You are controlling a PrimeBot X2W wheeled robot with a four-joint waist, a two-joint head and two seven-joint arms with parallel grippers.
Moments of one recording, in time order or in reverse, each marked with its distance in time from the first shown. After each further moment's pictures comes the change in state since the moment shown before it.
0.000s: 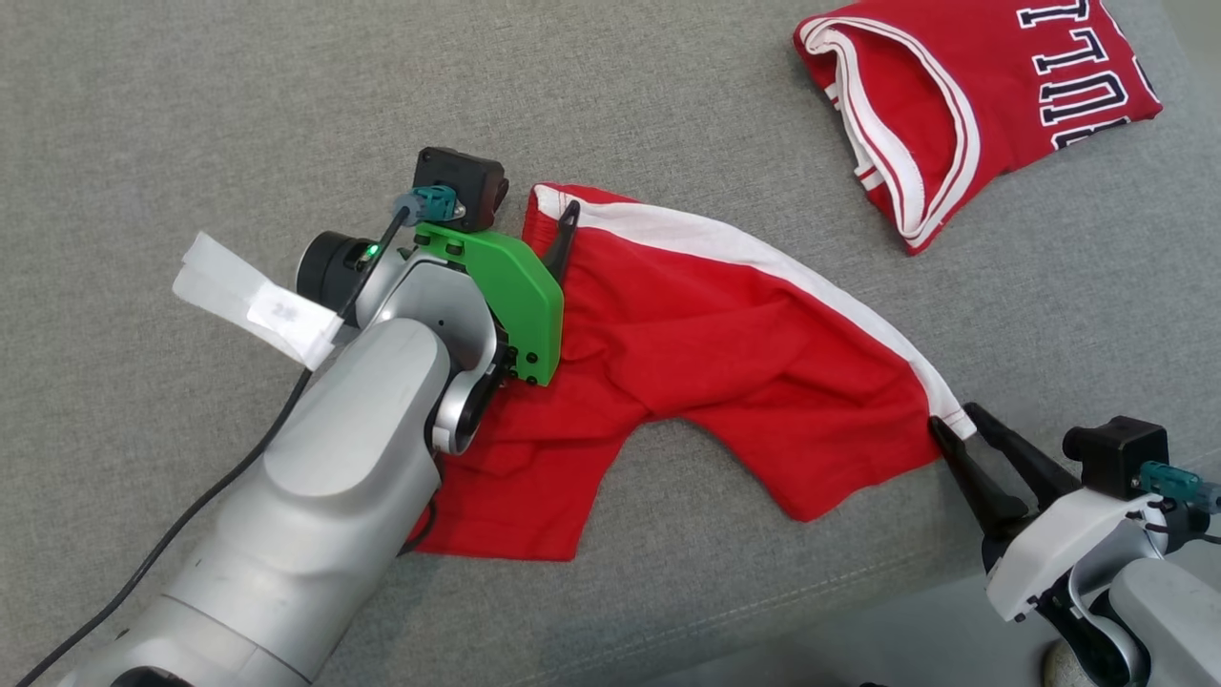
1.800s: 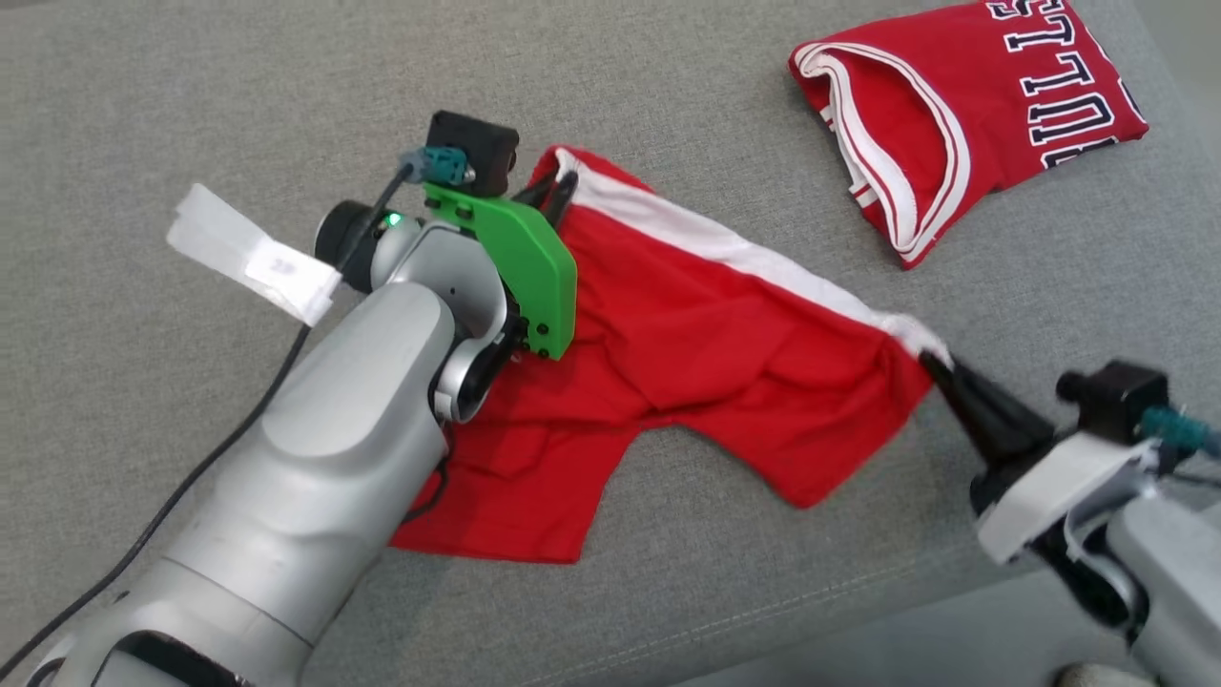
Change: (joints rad) left arm -0.061 -0.014 -0.042 0.045 -0.092 -0.063 0.024; right arm -0.041 0.012 -0.008 -0.049 -0.036 0.033 -0.001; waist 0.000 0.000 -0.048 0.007
